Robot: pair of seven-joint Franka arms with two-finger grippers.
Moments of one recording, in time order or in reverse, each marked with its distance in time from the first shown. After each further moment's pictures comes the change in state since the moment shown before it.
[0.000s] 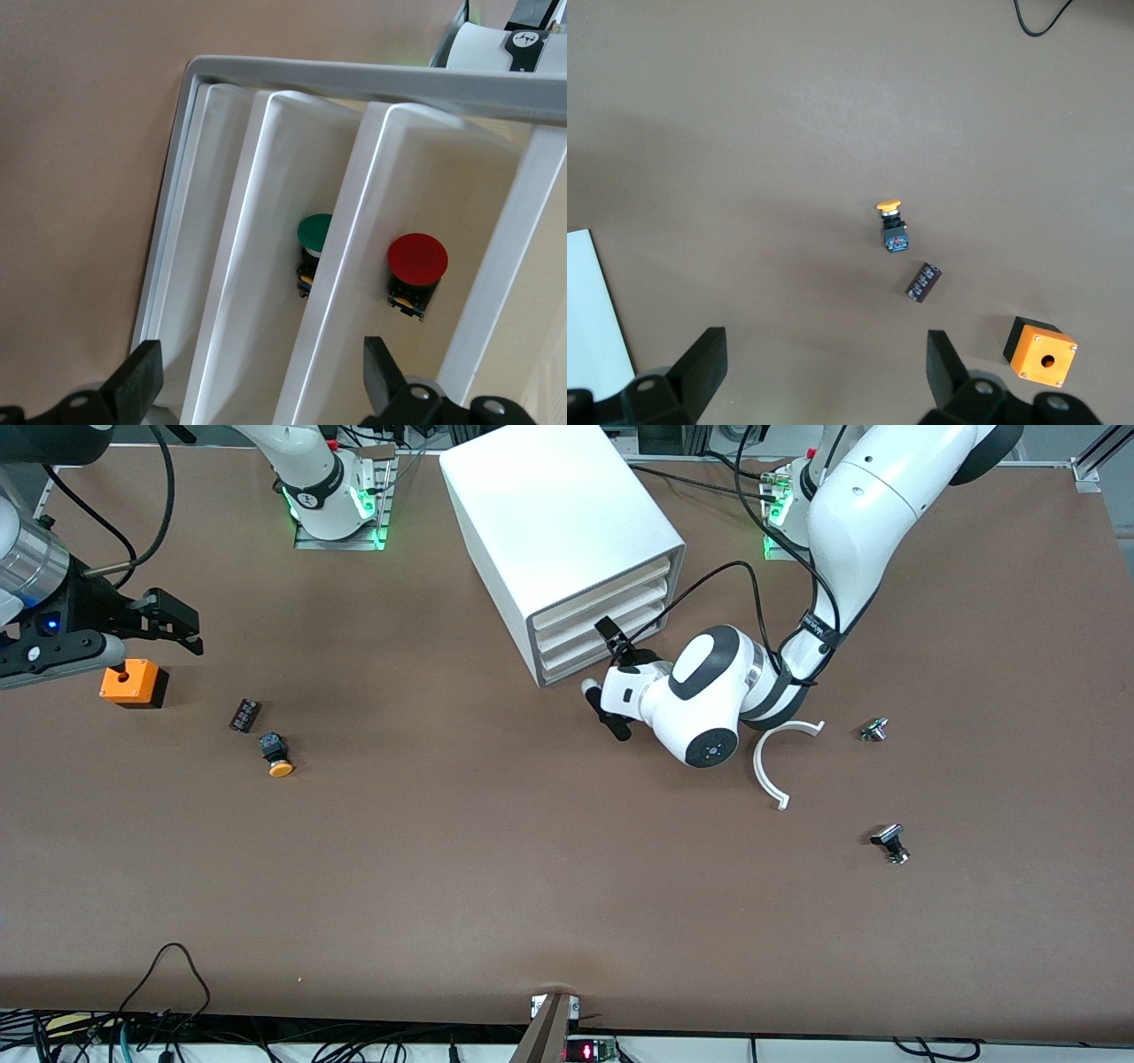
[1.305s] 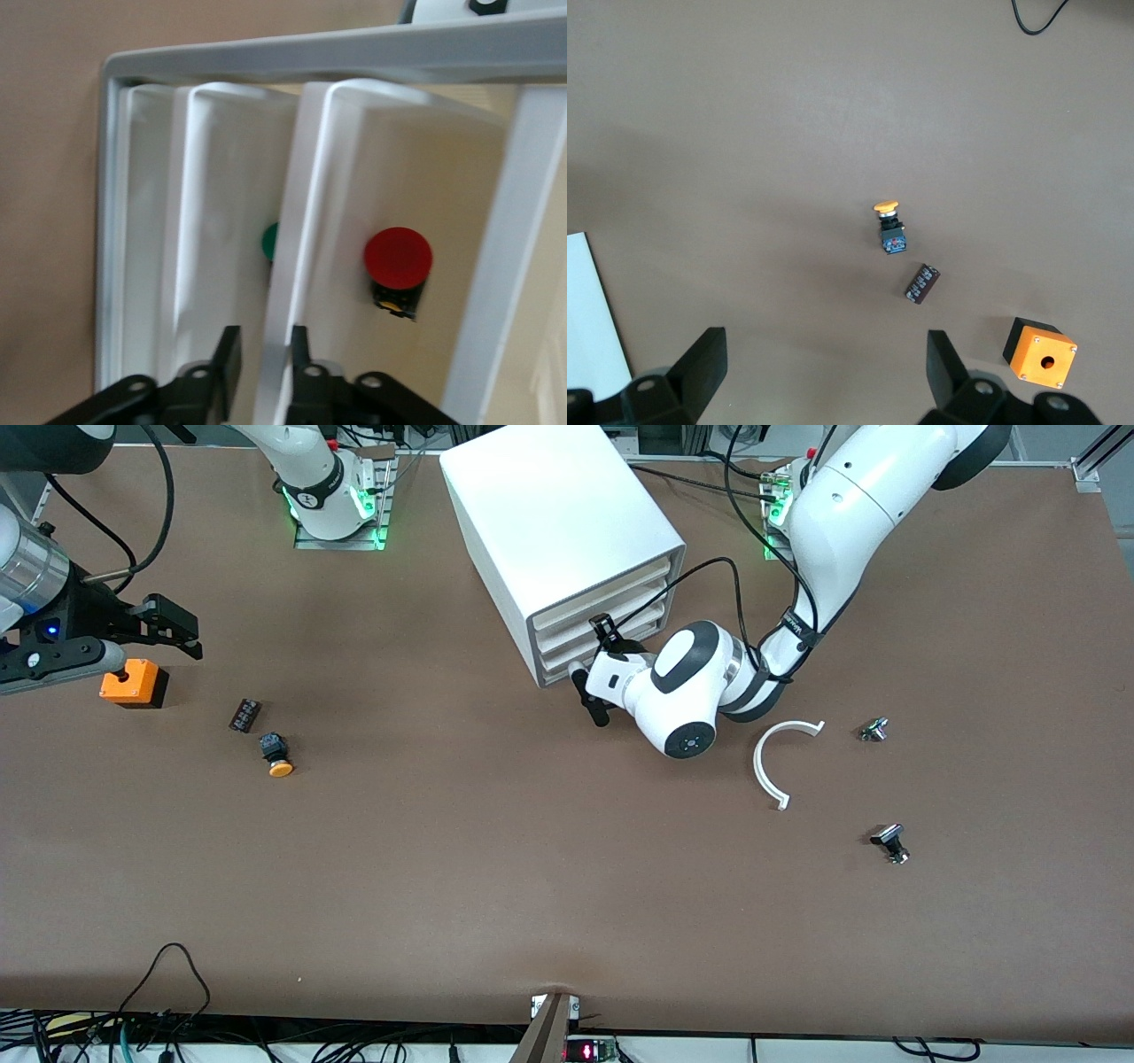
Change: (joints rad) left arm -0.034 0.017 -0.009 -0.022 -0.041 0.016 0.126; right arm -0.002 0.010 -0.006 0.000 0.000 0.008 0.000
